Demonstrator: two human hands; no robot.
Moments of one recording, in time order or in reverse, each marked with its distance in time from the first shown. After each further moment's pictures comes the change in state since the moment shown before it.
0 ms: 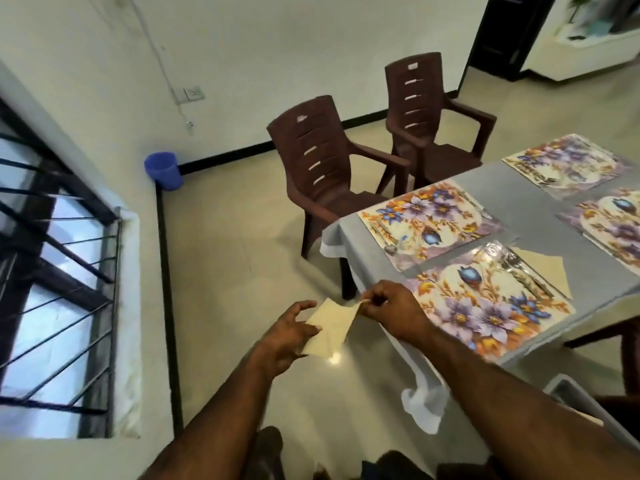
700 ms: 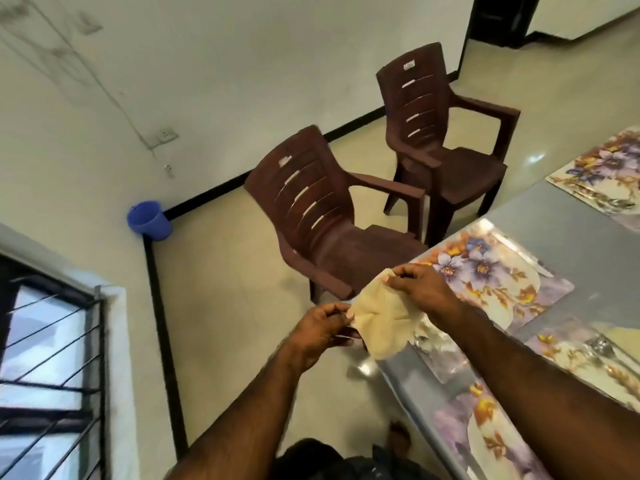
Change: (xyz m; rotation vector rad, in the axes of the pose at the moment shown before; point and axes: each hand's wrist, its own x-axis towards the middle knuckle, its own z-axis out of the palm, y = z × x) left_hand 0.270 0.235 0.010 0.215 -0.173 0.114; right_hand 0.347 0.002 -0.102 0.372 0.145 0.193
